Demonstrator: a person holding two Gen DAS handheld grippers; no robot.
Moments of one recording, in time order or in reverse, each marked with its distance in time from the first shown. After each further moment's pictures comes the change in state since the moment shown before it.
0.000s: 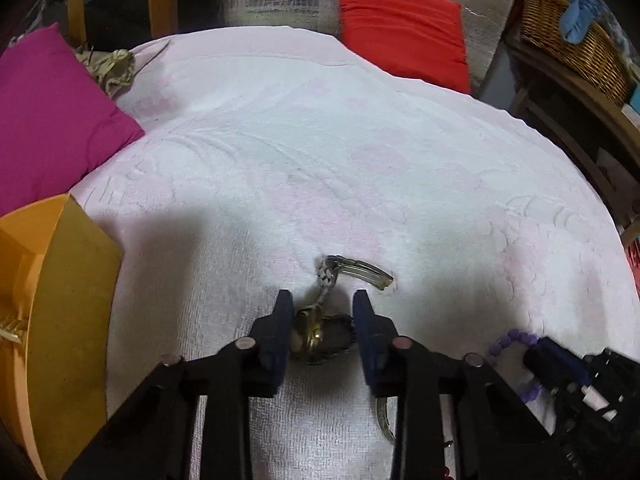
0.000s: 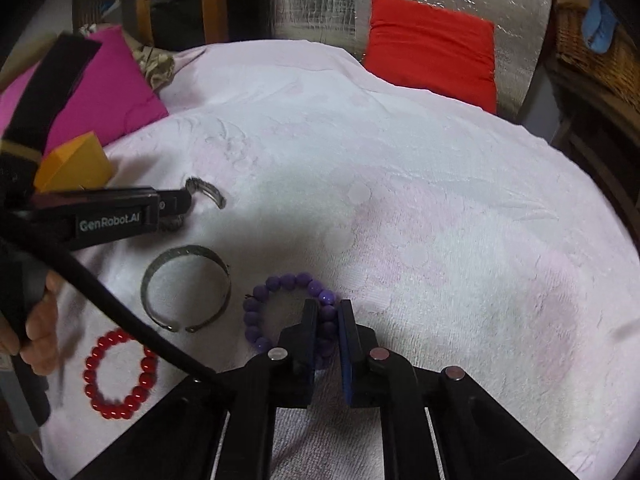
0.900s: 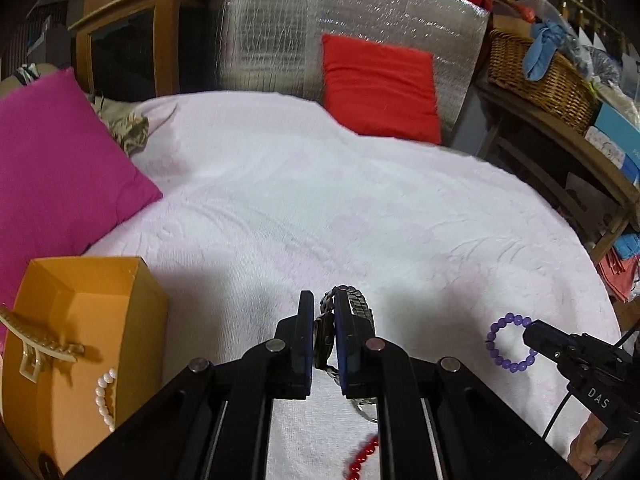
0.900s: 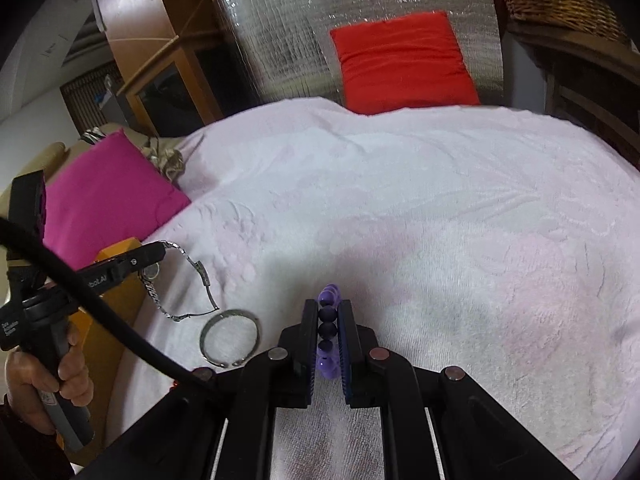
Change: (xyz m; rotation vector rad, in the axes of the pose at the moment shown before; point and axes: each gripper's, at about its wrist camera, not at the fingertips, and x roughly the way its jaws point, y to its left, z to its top) left arm -0.087 0.004 0.006 0.024 -0.183 -0.057; right arm -0.054 -0.047 0.006 0.216 -0.150 0.189
